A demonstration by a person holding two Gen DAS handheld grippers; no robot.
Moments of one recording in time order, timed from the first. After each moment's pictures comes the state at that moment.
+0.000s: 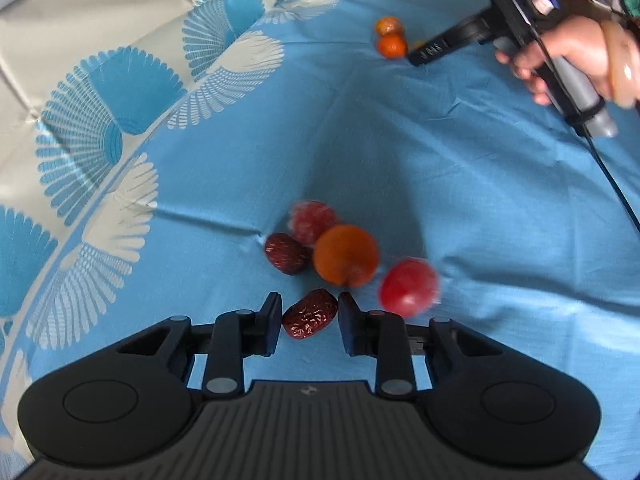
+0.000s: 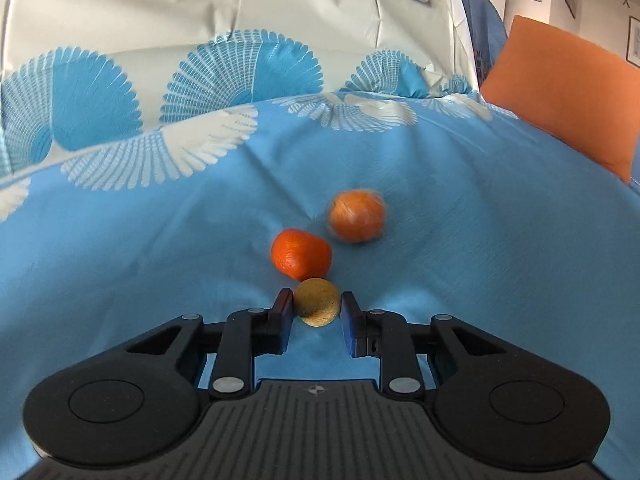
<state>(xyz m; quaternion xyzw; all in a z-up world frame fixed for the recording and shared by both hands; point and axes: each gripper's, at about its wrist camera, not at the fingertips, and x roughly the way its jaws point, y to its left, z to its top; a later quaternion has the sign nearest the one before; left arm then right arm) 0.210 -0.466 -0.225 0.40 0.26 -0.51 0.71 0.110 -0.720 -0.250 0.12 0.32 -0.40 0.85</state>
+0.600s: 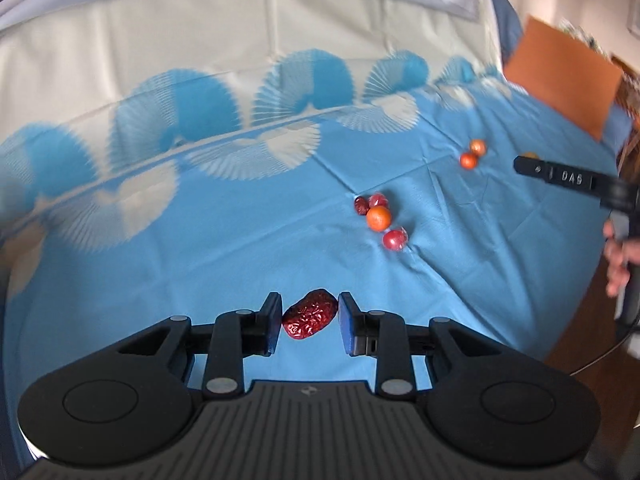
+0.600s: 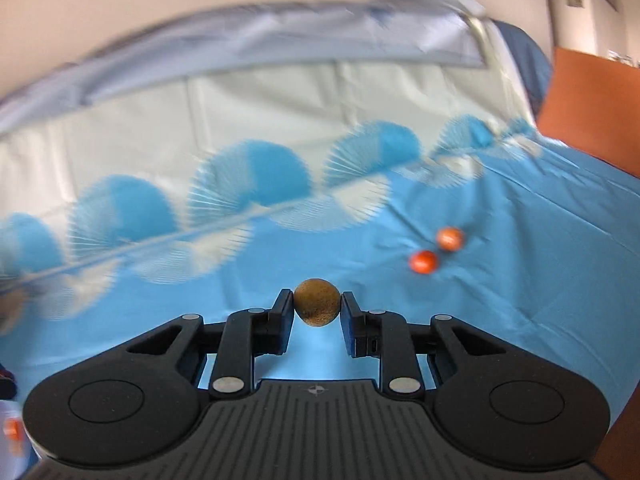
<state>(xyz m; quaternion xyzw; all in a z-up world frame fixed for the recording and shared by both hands) 0.107 -0.250 -0.048 0.17 0.37 -0.35 0.84 -0.007 -0.521 -0.077 0.17 0.24 -0.25 0.92</state>
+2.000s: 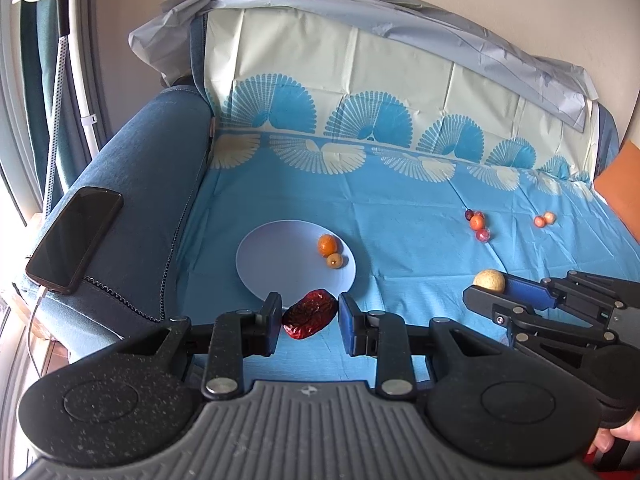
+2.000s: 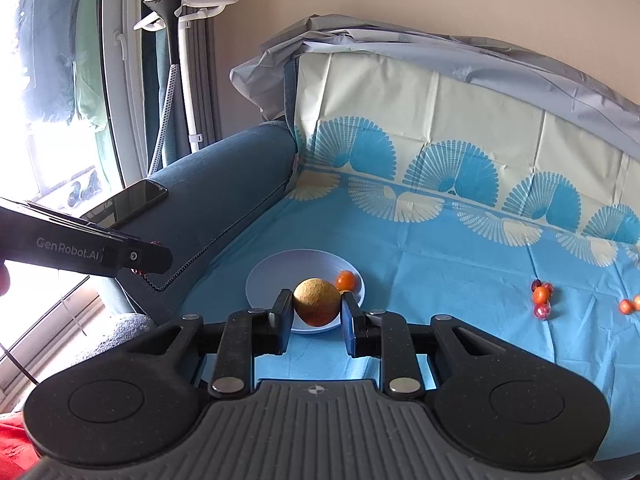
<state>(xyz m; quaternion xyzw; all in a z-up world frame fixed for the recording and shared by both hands) -0.073 0.031 0.025 0.03 0.36 -0.16 0.92 -0.109 -0.164 0.024 0.01 0.29 0.07 0.95</state>
